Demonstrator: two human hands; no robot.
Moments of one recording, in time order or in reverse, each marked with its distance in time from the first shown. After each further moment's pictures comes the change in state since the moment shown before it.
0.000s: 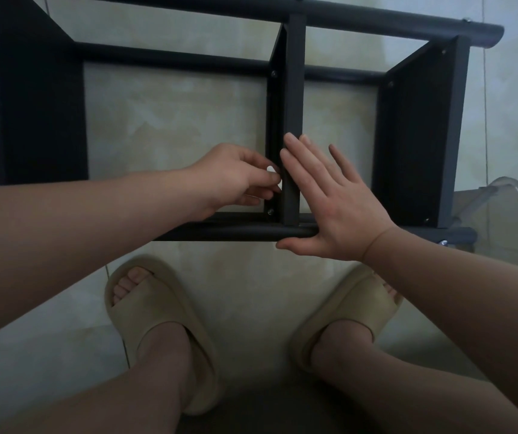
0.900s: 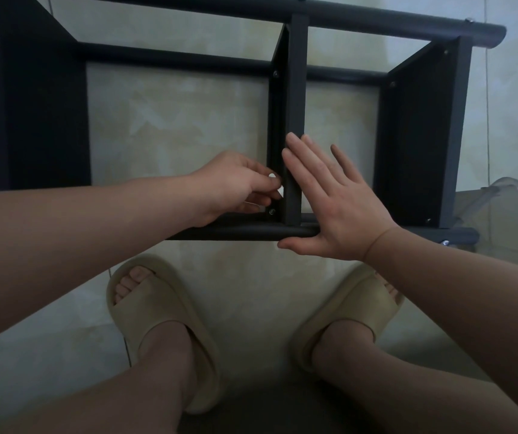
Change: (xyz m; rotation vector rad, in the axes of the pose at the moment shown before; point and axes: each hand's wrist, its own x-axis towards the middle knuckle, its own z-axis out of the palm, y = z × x) left_hand -0.005 -0.003 0.003 -0.030 -0.018 -0.070; right_hand 0.000 0.001 0.000 -0.008 -0.006 -0.004
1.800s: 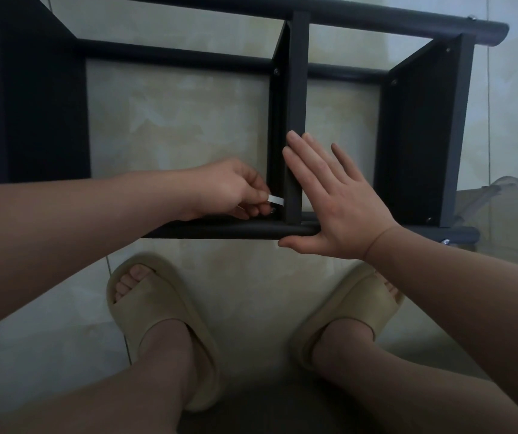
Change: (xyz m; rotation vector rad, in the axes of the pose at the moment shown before) left_hand -0.001 -0.001 -0.013 0.338 -0.152 -0.019; right_hand 0.000 0.000 0.001 0.004 0.009 -0.001
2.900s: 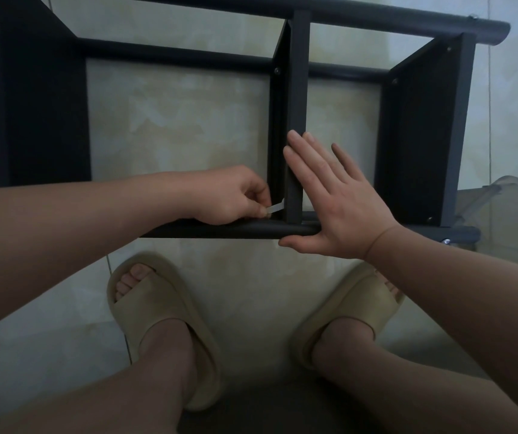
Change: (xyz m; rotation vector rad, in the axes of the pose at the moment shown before) left_hand 0.004 -0.003 -0.006 0.523 -0.070 0.170; right_hand 0.000 0.000 0.000 0.007 -0.010 0.000
